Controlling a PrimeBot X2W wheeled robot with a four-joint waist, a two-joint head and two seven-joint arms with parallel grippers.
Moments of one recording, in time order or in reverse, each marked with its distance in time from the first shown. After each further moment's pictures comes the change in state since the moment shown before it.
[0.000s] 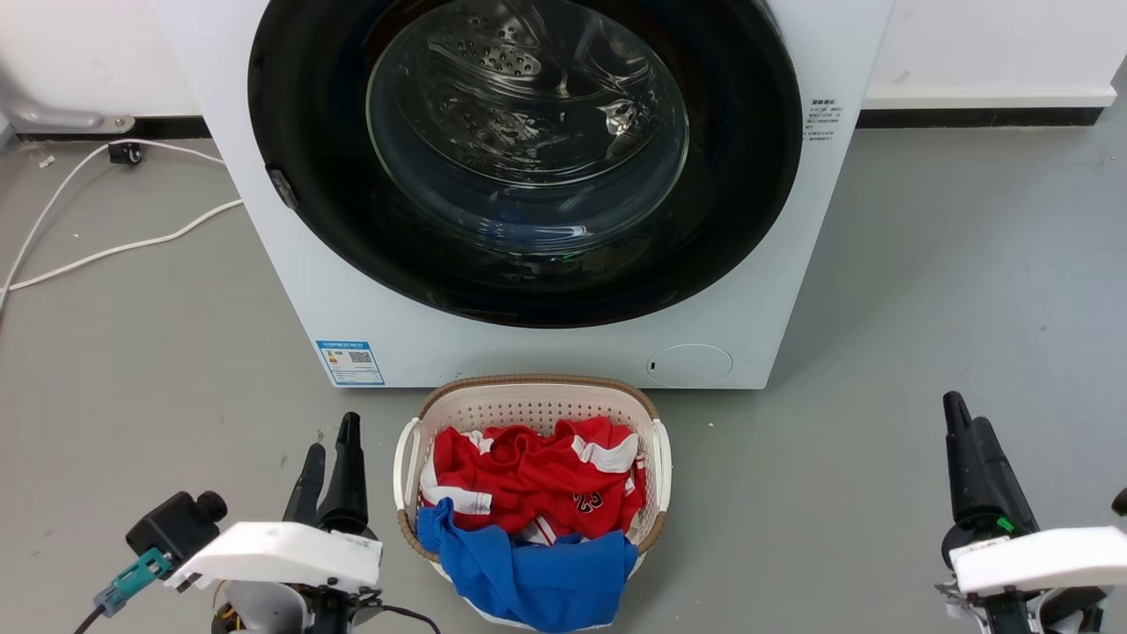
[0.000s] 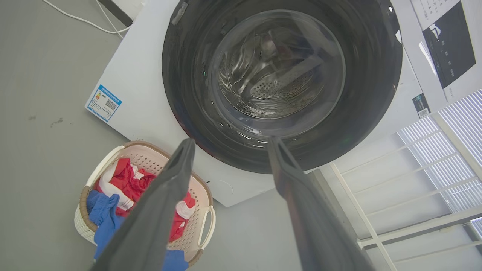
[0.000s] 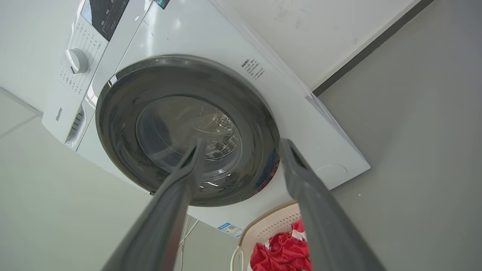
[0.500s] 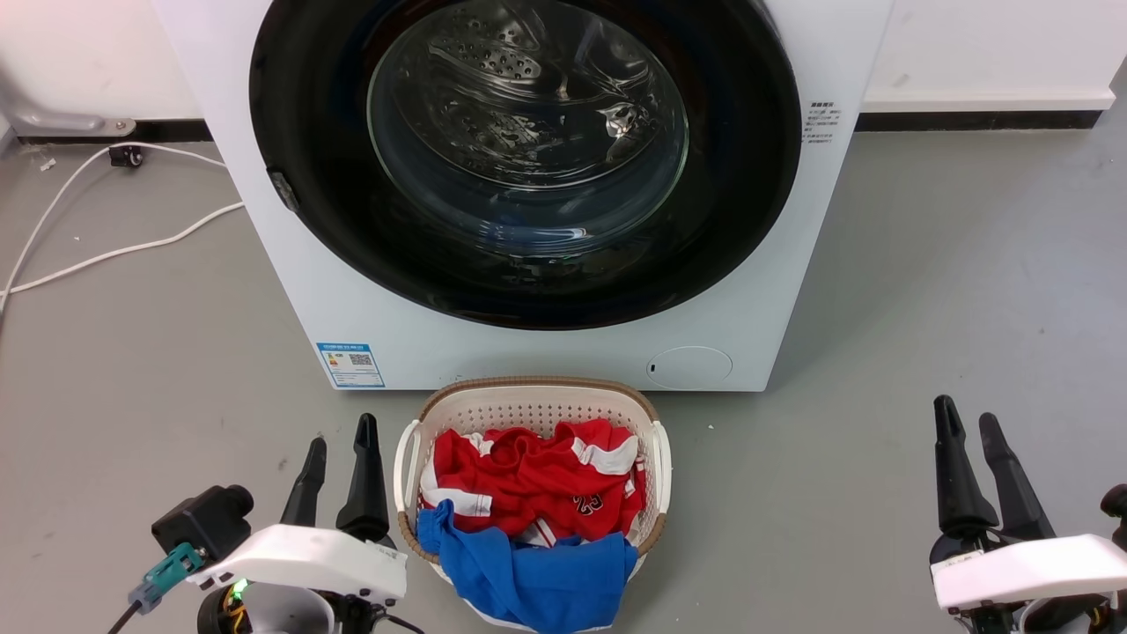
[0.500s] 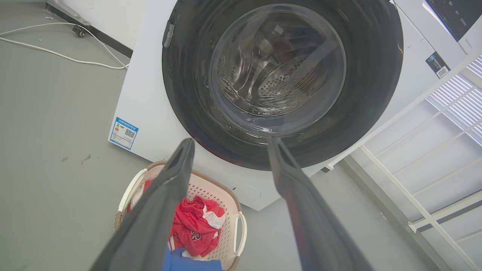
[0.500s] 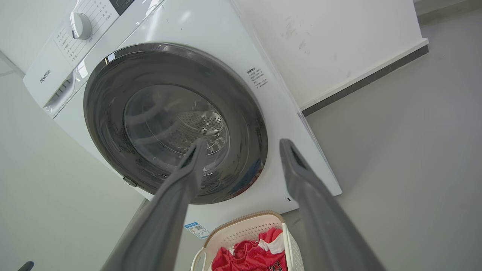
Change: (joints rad) left arm 0.014 0.021 -0.067 -0.029 0.208 0.044 -0.047; right arm 0.032 0.000 0.020 -0.047 -0.230 0.000 -0.049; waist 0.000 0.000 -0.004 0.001
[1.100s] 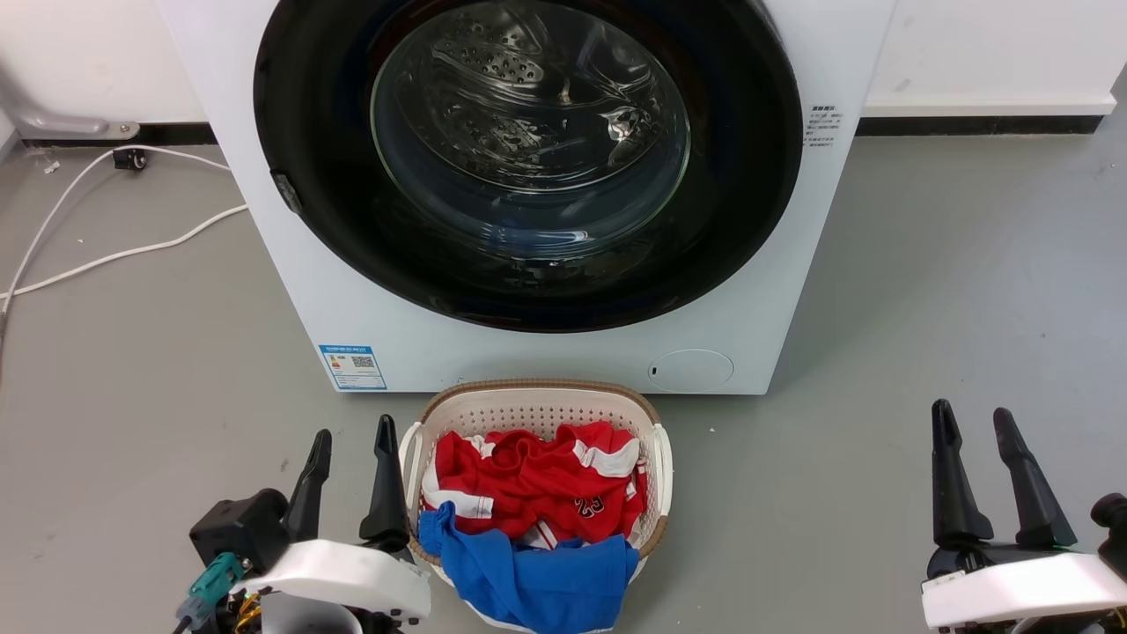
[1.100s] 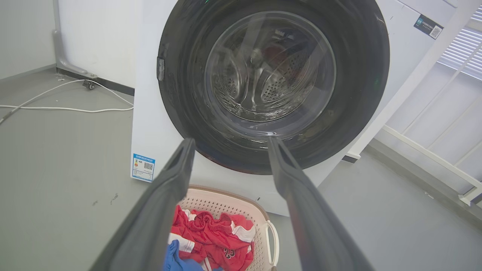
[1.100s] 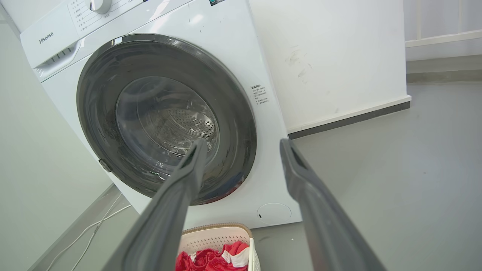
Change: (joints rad) left arm 0.025 0.010 -0.051 -0.037 0.236 0.021 -0.061; right arm 0.040 0.000 0.010 -0.067 -0.246 0.000 -0.061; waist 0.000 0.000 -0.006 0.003
